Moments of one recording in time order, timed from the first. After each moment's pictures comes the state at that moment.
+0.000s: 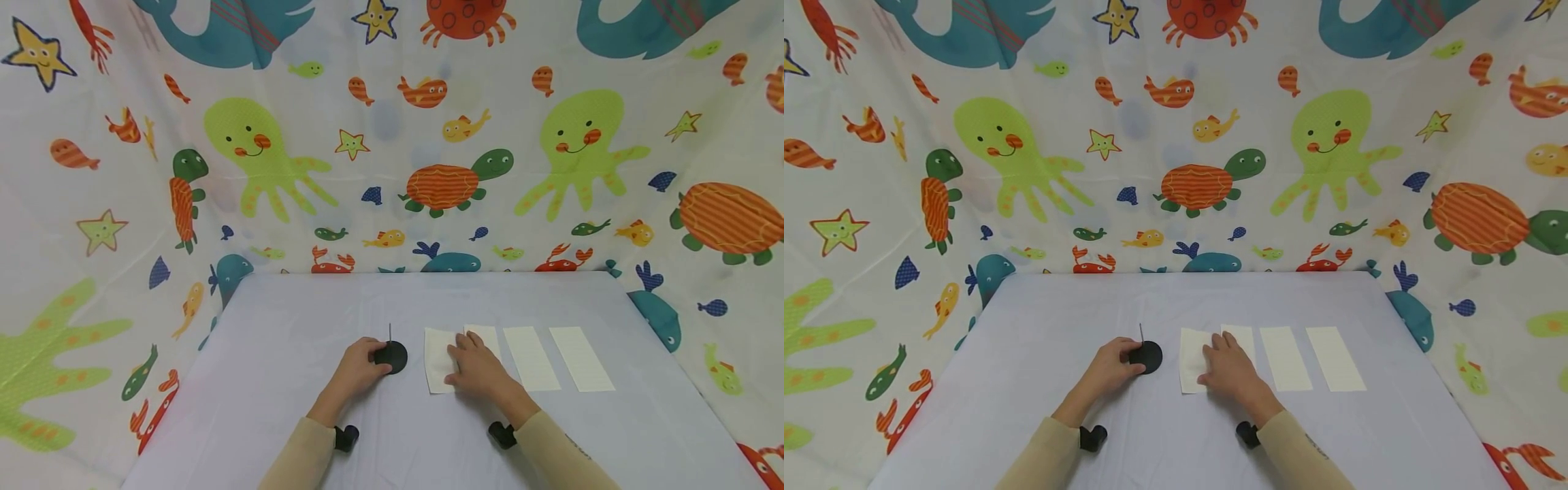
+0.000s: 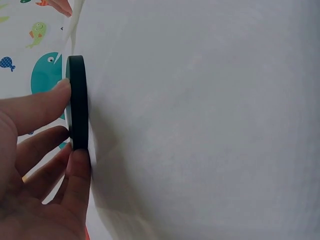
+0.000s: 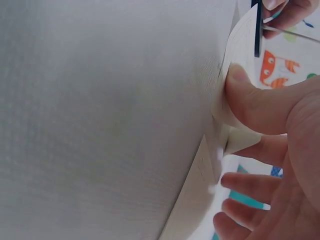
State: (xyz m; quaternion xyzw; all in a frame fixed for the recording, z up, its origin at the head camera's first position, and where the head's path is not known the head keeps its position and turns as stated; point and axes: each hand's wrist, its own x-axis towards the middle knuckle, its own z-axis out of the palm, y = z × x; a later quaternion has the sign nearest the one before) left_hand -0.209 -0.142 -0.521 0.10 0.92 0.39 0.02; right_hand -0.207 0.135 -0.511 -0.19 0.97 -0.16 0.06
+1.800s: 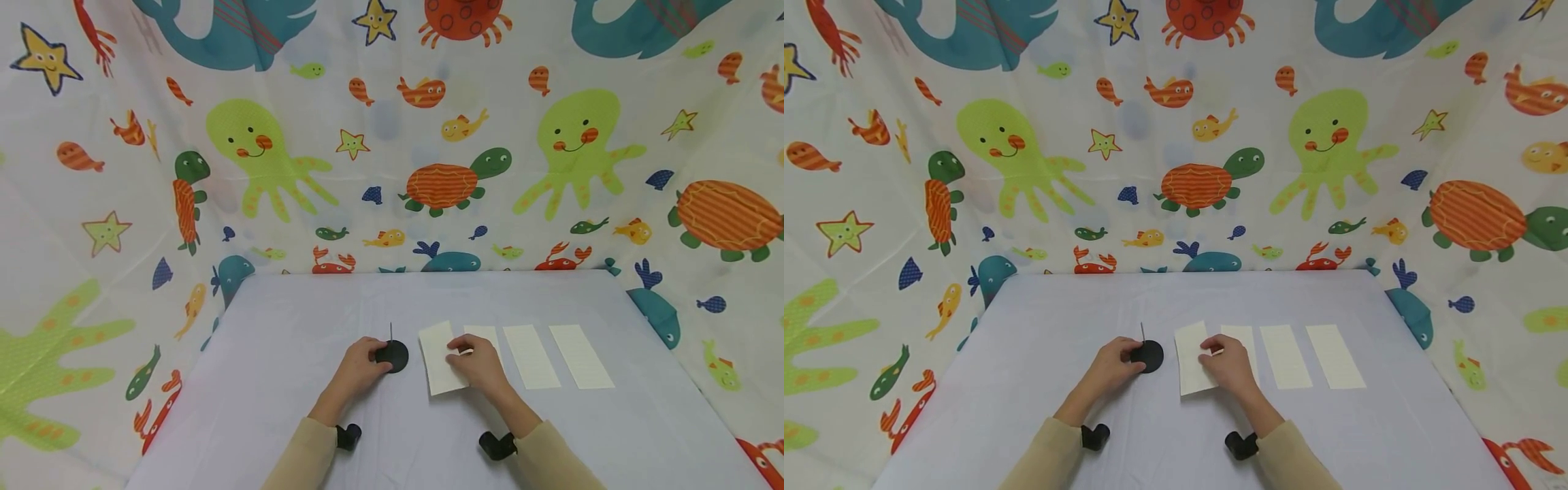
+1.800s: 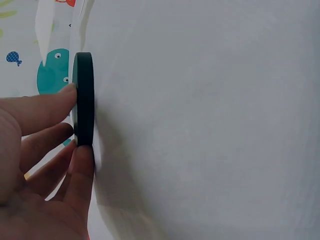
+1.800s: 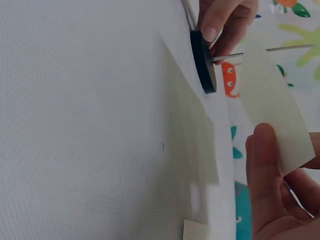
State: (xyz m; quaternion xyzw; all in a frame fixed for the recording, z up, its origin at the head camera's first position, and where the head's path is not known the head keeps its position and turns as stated) left_hand -0.209 -0.142 -0.522 0.09 0.91 0.39 0.03; right_hand -0.197 0.122 -0.506 0.01 0.87 -0.50 0.00
